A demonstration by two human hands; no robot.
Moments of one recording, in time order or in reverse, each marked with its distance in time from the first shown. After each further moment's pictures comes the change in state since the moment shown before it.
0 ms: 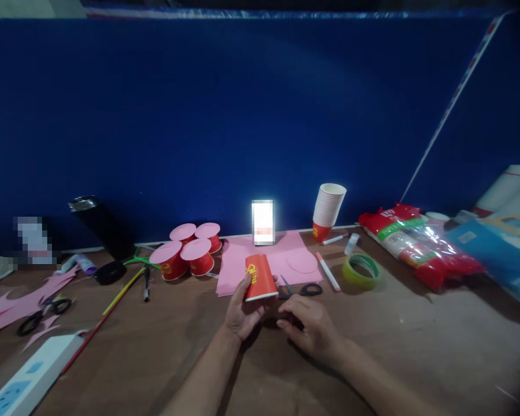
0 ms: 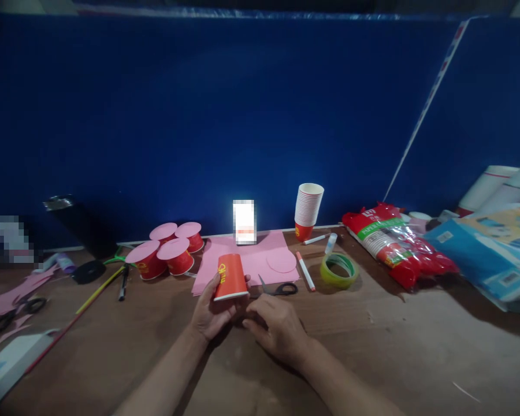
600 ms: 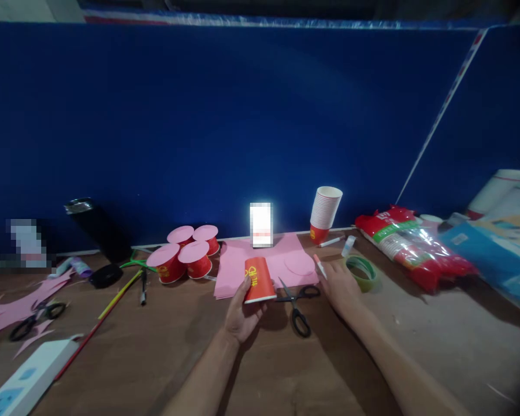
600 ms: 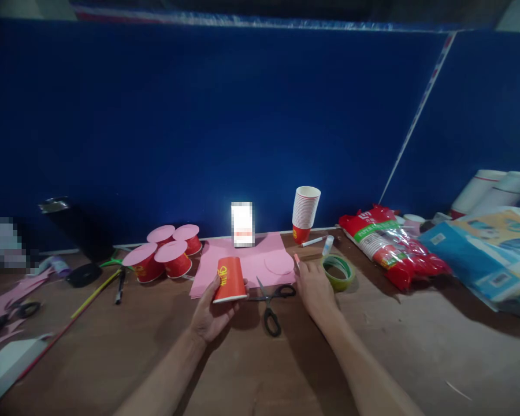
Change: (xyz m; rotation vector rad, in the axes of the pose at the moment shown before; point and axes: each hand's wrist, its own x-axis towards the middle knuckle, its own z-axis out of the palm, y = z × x) left_hand 0.004 -0.003 -0.002 0.022 0.080 0.009; right_hand 0.009 0.081 -0.047 -0.707 -0.008 0.527
